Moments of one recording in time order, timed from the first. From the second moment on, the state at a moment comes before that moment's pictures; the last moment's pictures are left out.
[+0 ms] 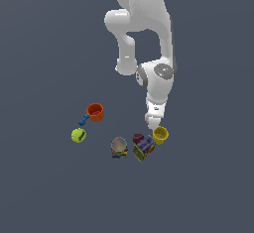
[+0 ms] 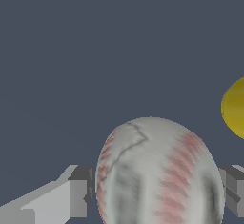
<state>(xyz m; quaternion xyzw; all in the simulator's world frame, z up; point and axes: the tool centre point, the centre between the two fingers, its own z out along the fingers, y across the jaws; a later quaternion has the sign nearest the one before) -0.071 0.128 0.049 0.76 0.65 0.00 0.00</state>
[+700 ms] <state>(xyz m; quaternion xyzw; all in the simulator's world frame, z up) -0.061 0.118 0.076 0.76 0.65 0.00 0.00</state>
